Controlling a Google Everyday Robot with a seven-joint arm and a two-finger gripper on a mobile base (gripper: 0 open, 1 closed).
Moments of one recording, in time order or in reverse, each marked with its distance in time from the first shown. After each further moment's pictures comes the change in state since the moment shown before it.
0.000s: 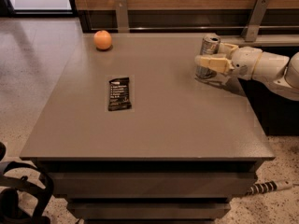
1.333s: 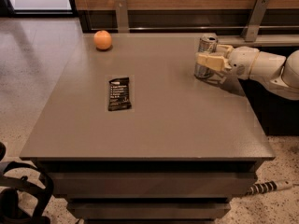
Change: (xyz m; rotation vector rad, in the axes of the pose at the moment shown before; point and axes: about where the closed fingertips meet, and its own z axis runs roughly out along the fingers) arm -0.001 0.005 0.008 -0.014 -0.002 0.000
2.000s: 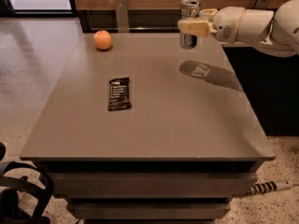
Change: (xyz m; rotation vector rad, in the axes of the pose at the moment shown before) arm -0.093 0.009 0.058 -0.069 0.032 -0.079
